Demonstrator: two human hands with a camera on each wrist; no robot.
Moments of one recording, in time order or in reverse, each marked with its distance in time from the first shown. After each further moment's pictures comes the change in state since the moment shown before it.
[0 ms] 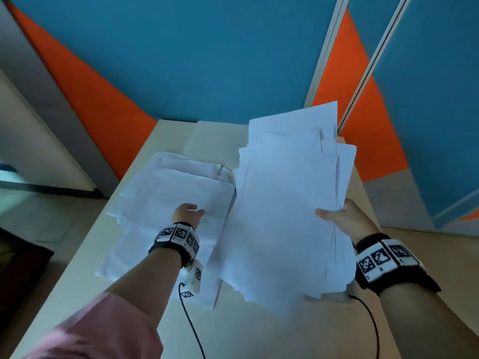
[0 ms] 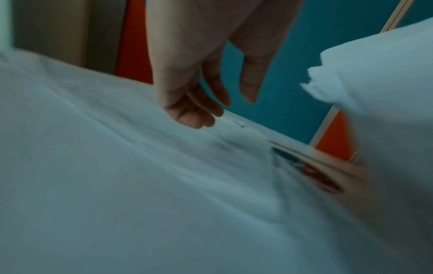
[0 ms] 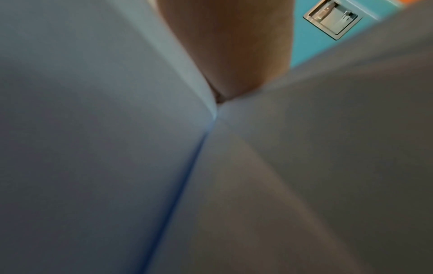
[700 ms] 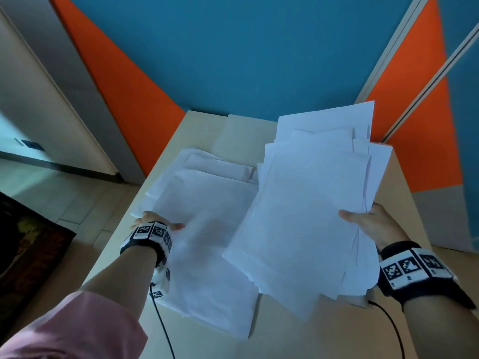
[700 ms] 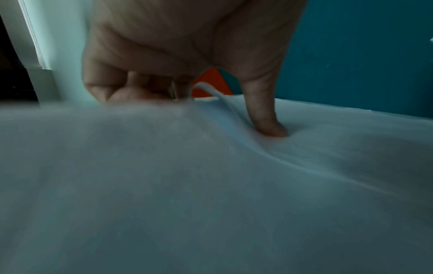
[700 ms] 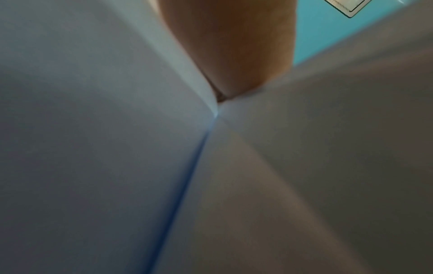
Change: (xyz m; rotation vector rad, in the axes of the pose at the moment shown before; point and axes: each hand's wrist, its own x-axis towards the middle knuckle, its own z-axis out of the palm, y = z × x) left_hand 0.081 -0.046 -0.103 0.476 0.137 -0.450; right_hand 0.063 -0.031 0.053 0.016 0.001 0.046
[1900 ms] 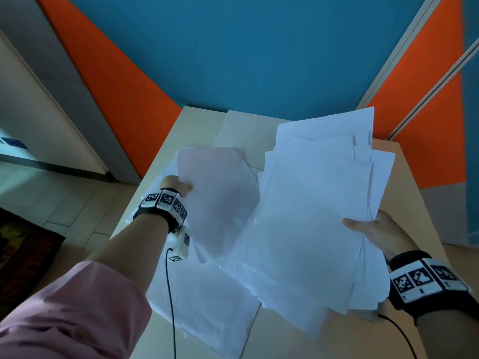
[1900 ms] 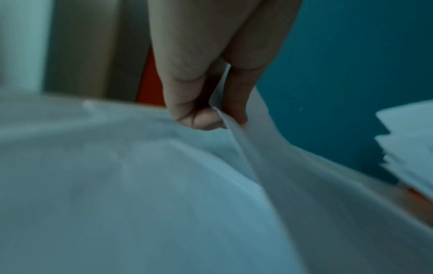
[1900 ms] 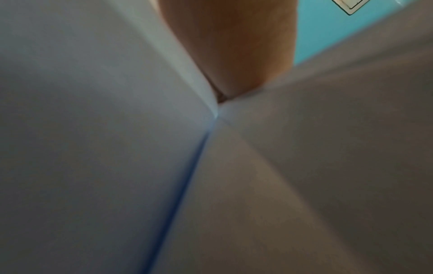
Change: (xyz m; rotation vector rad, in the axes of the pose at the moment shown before) left_hand 0.008 0.090 -0.028 -0.017 -0.055 0.390; right_hand 0.013 0.004 0.019 -0.041 0.009 0.028
